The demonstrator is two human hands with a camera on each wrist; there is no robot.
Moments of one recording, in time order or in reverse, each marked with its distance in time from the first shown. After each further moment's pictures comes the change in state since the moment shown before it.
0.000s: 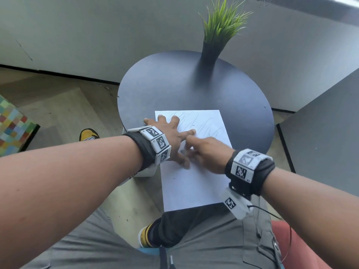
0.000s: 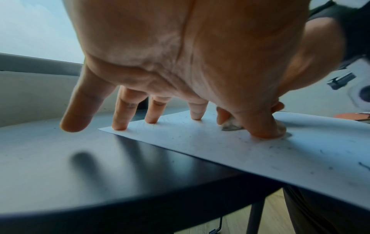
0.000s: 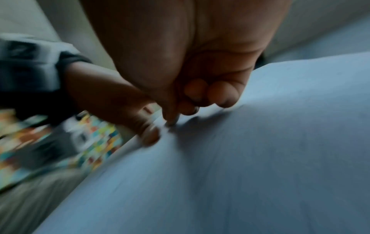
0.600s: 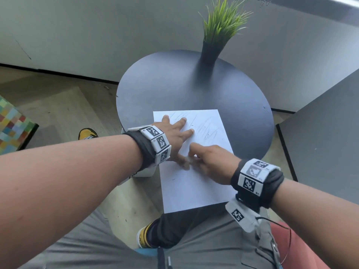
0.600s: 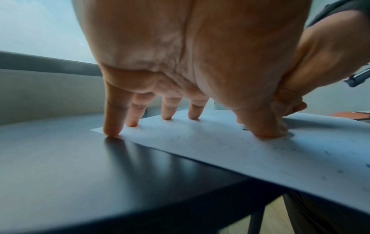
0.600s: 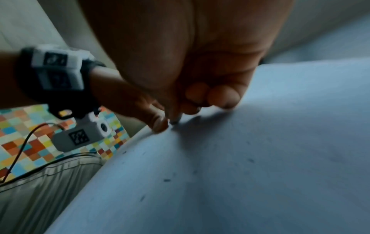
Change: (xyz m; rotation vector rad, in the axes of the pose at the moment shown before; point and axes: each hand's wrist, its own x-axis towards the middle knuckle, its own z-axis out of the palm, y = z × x) left_hand 0.011 -0.001 0.005 -0.004 -0.001 0.100; right_hand -0.022 0.001 0.003 -0.032 -0.022 0.049
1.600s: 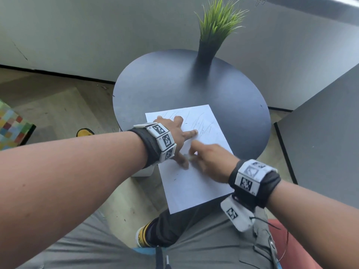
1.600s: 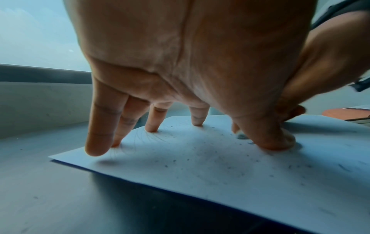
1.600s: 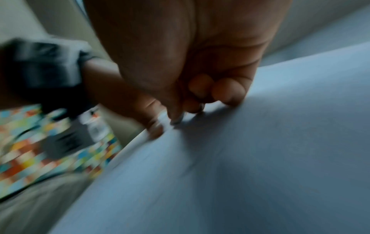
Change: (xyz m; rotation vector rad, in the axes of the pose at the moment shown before) left_hand -0.004 0.015 -0.021 0.074 -0.060 -0.017; right_hand -0.003 0.001 0.003 0.066 0.038 0.098
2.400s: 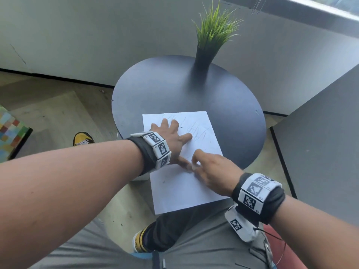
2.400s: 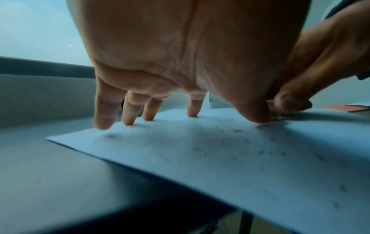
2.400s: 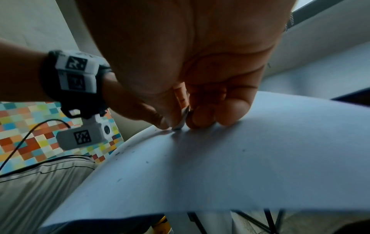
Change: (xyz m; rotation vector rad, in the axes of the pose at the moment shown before) left_hand 0.006 0.001 0.020 -0.101 0.125 -0.021; right_hand -0.021 0.003 0.003 -0.129 0.054 -0.023
